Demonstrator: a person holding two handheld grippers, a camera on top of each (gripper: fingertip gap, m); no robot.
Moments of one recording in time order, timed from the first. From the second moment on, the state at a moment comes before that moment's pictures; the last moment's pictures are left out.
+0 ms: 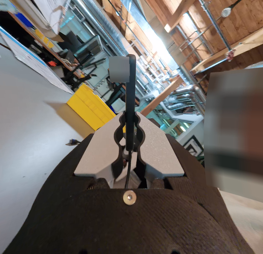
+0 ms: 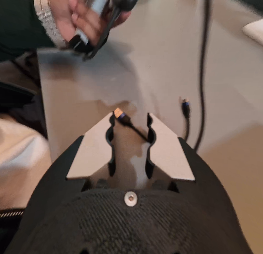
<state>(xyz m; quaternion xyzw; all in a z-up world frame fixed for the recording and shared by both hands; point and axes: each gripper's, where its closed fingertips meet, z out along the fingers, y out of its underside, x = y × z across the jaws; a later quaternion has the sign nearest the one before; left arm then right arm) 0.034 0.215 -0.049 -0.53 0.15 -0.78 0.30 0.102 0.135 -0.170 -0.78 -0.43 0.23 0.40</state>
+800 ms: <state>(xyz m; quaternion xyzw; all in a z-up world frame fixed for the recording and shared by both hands) 0.012 0.231 -0.042 -0.50 0.11 -0.80 0.31 0.108 0.111 -0.029 -0.57 -0.35 0.39 0.63</state>
